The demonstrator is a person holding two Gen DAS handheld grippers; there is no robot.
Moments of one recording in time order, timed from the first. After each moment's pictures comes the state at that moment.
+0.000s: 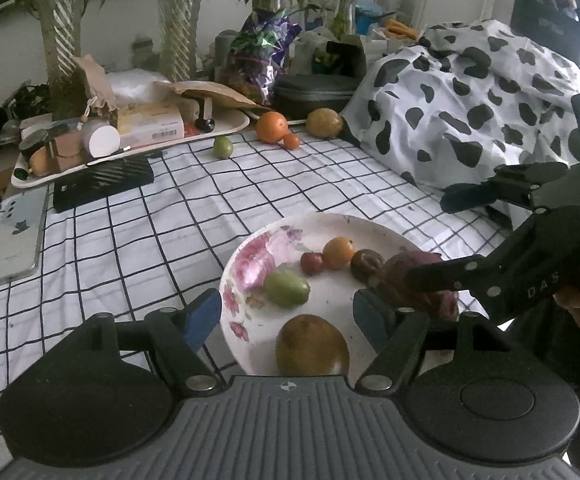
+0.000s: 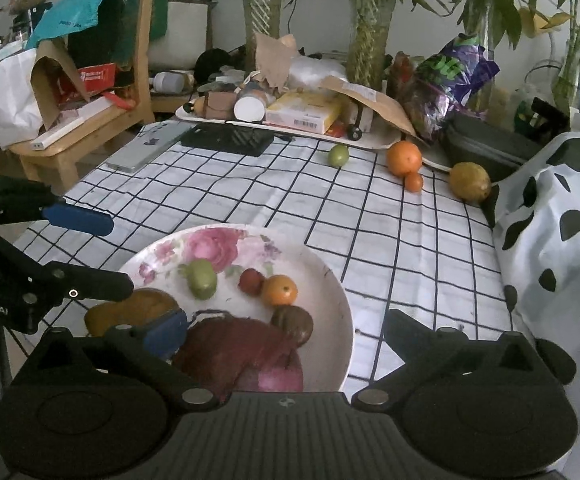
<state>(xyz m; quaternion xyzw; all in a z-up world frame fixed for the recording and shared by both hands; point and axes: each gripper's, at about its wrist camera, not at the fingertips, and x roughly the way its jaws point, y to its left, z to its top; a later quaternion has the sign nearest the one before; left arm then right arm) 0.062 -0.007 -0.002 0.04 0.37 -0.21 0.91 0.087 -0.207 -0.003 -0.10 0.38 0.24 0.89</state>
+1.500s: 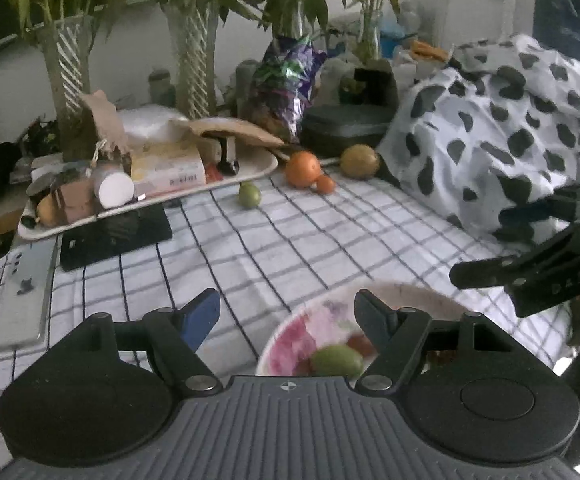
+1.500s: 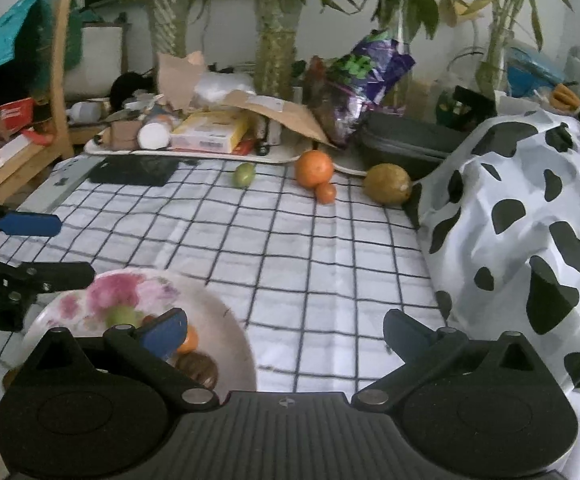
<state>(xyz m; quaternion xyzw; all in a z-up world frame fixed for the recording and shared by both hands) 0.123 -0.015 -0.006 0.05 0.32 -0.18 0.93 0.133 -0.232 -0.006 -0.07 0.36 0.13 0.92</state>
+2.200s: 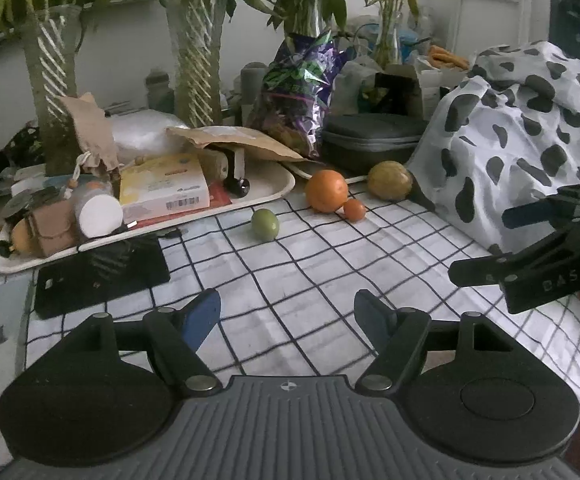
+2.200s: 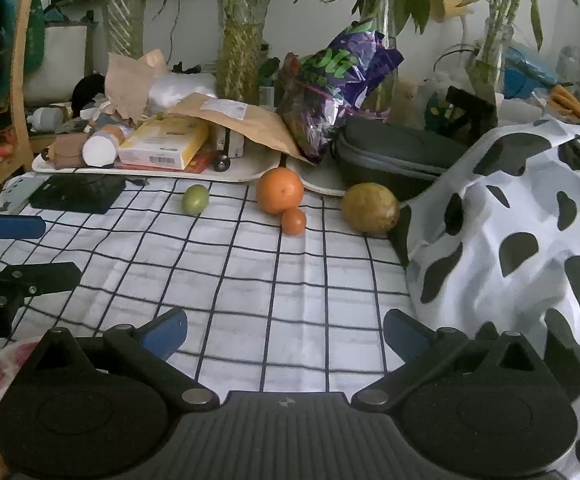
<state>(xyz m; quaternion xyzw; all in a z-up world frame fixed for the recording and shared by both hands) 0.196 -0.017 -0.025 0.05 0.31 -0.18 0.93 0.215 -0.229 -0.022 -0.08 0.36 0.10 0.92</state>
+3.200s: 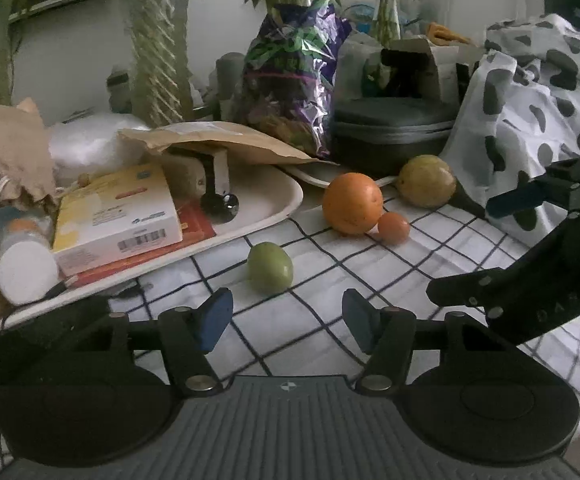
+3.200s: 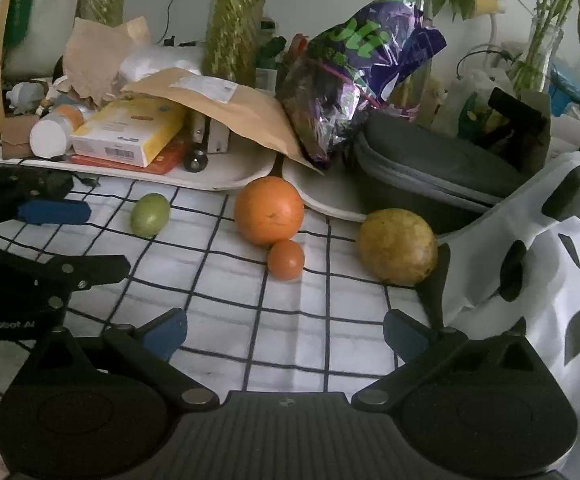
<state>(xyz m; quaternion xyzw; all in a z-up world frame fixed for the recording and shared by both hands) 0.300 -0.038 -0.069 0.09 0.30 -0.21 0.93 0.313 -0.213 -0.063 -0.12 0.37 0.10 0.91</state>
